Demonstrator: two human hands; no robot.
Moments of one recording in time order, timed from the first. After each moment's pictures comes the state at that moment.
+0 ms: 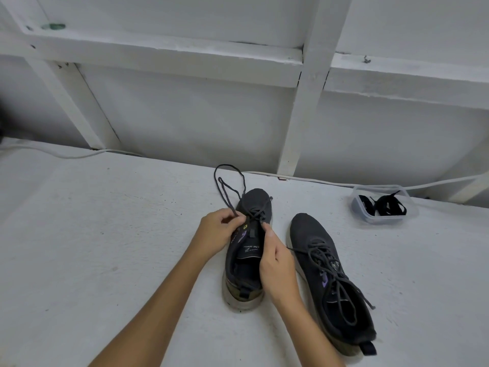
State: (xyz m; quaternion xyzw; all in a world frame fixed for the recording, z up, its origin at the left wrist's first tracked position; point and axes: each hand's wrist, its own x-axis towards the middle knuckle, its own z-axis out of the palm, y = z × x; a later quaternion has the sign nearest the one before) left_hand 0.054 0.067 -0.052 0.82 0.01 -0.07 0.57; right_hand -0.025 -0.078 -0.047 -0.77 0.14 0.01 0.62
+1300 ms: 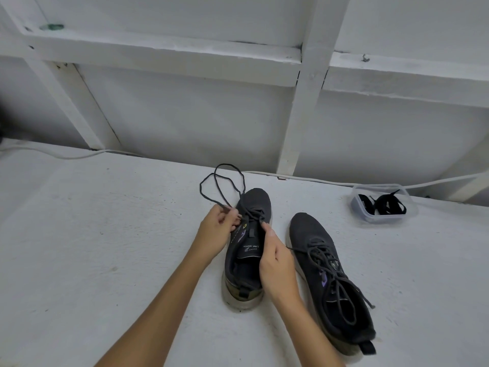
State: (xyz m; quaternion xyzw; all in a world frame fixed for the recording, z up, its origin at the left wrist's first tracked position) left_hand 0.053 0.062 -0.060 0.77 0.08 -0.07 0.63; right_hand -0.026 -0.079 -0.045 -0.77 0.14 0.01 0.62
